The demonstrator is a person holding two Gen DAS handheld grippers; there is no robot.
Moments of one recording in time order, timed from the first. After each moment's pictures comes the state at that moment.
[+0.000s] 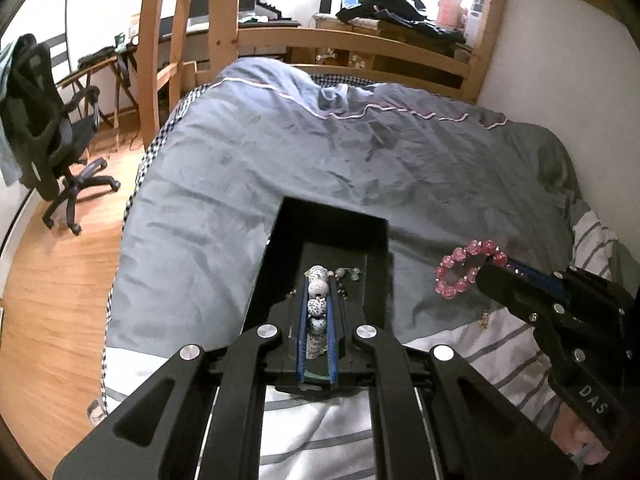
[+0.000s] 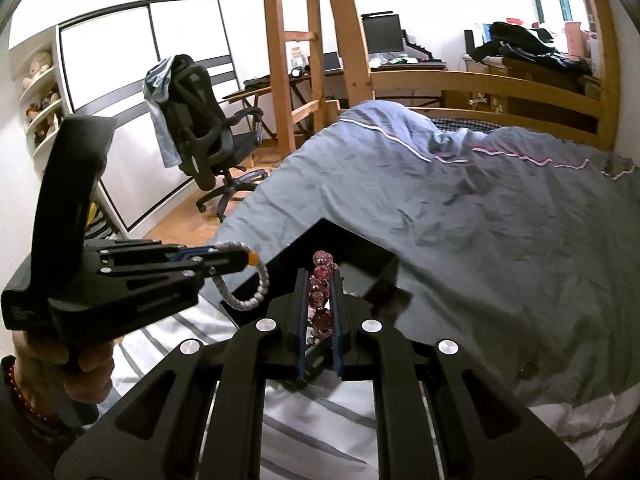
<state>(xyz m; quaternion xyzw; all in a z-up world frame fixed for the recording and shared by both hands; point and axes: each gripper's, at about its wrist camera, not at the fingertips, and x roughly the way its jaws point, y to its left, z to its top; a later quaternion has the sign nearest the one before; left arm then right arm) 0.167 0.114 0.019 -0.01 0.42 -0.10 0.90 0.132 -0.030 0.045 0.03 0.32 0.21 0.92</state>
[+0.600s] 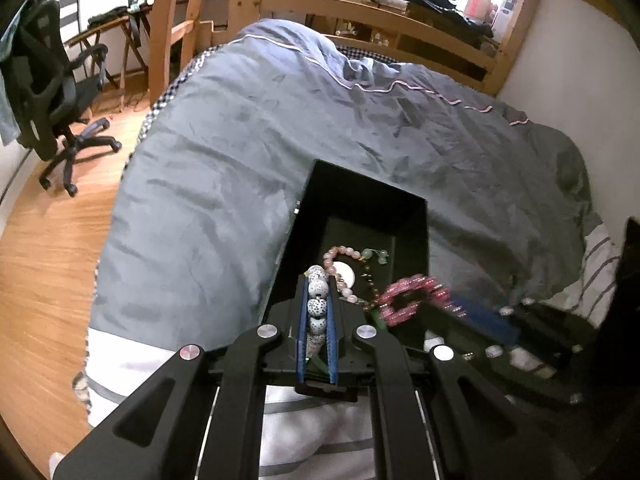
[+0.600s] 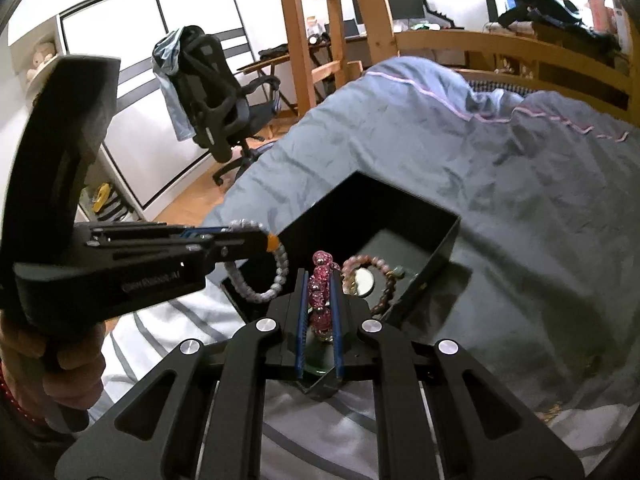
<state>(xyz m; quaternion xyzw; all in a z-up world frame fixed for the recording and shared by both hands) 0.189 0.136 -0.014 -0.05 0.47 -0.09 0.88 0.162 0.007 -0.011 0.03 0.37 0.25 0.89</state>
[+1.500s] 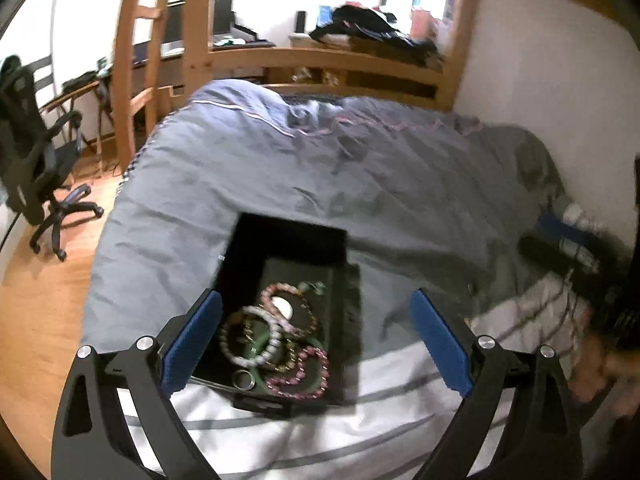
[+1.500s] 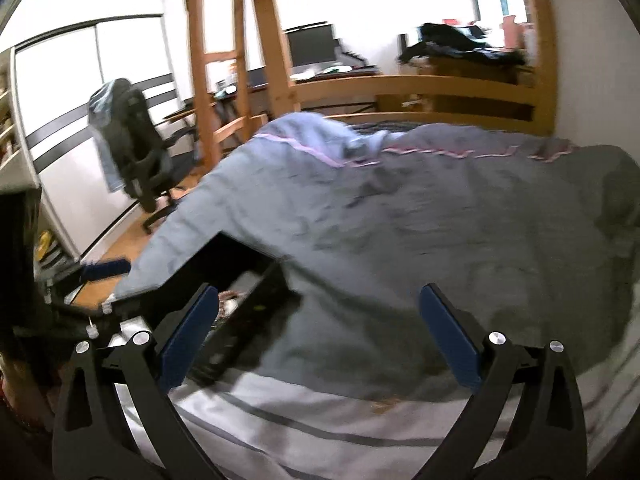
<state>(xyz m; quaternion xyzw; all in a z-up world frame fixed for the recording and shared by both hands) 0.156 0.072 0.011 0.01 0.38 -0.14 0.91 0.132 -0.130 0.049 0.05 0.31 0.09 0.95</state>
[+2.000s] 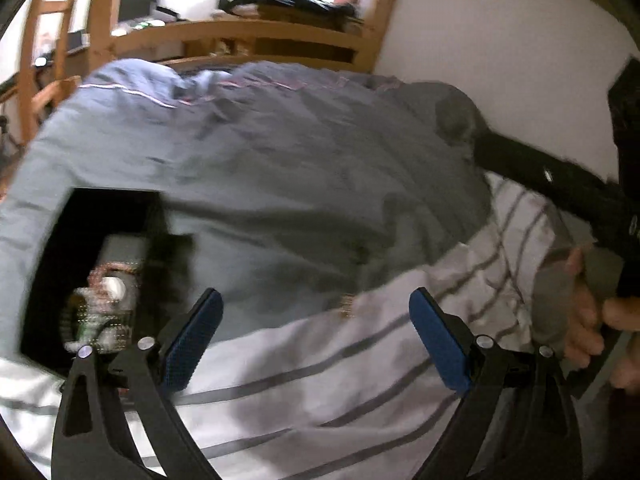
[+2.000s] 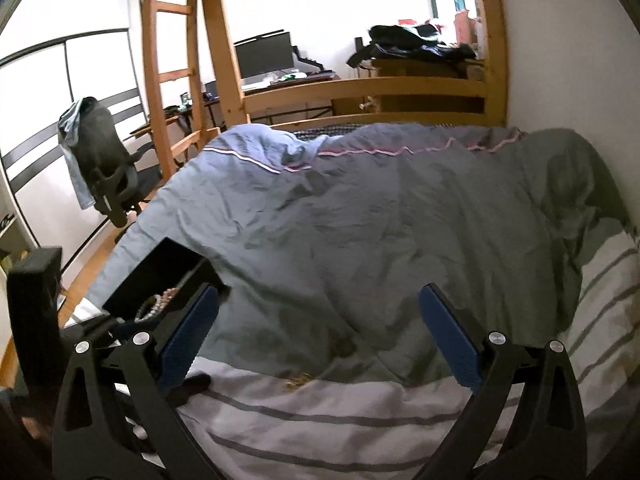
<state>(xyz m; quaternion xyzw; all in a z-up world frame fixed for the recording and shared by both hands) 0.135 -0.045 -0.030 0.01 0.41 -0.28 0.87 0.110 -0.209 0.049 0.06 0.31 0.04 0.95</state>
